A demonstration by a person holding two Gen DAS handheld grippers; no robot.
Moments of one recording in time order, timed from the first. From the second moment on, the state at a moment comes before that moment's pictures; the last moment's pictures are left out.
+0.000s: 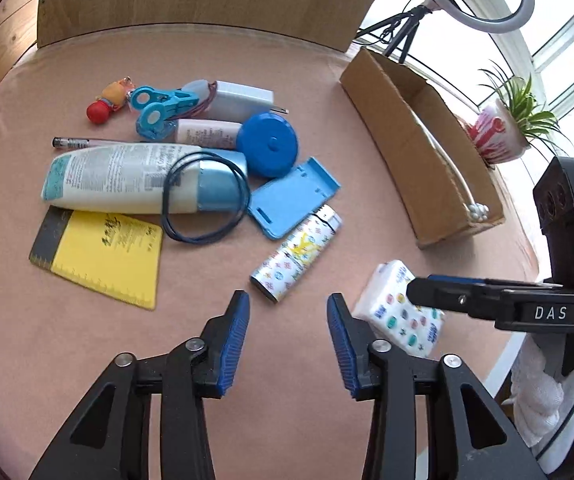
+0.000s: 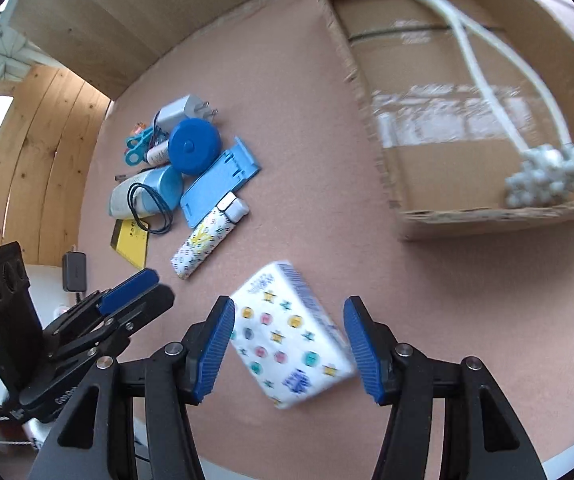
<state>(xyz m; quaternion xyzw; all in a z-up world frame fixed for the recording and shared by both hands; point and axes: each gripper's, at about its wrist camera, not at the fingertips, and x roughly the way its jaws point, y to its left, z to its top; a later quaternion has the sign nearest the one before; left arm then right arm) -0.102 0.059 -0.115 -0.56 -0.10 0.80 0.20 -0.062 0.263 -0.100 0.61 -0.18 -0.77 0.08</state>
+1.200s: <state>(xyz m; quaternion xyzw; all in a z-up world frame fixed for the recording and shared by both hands) -0.033 0.125 -0.102 -0.56 -0.08 0.78 0.28 -0.050 0.262 -0.117 0.64 -0.18 -0.73 0.14</state>
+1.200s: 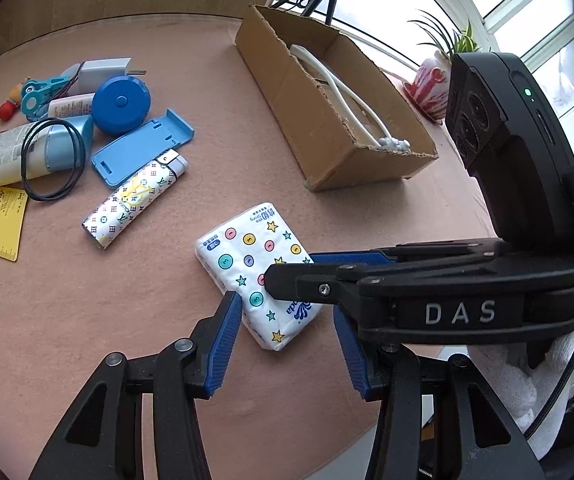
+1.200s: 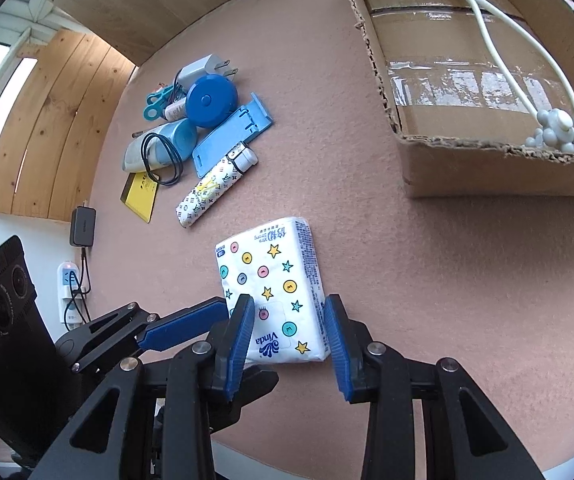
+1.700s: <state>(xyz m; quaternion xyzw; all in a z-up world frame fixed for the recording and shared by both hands) -0.044 0.155 -0.068 -0.53 -0.07 0.79 0.30 -0.043 0.282 -0.083 0.60 -0.22 -0.76 0.13</state>
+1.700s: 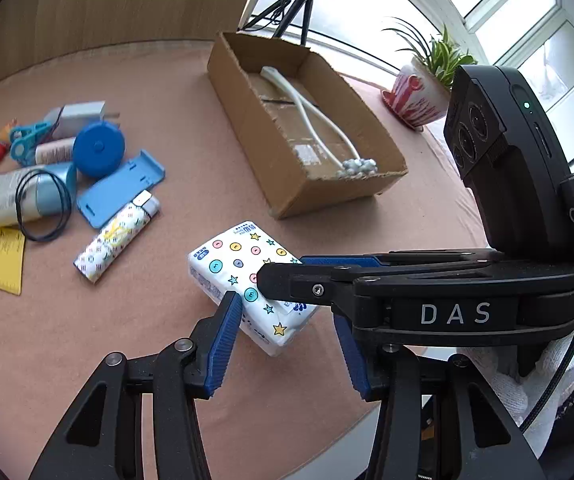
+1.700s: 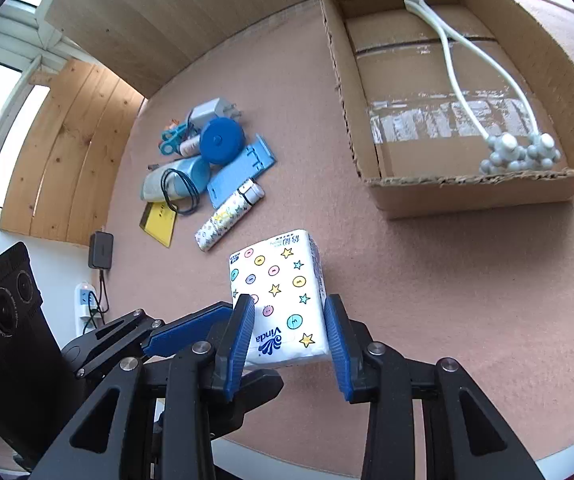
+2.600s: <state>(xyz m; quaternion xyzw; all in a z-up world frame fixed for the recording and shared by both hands) -0.149 0.235 -0.001 -0.46 -0.01 0.82 0.33 -0.120 0.364 -0.023 0.51 -0.23 -0.82 0.08</state>
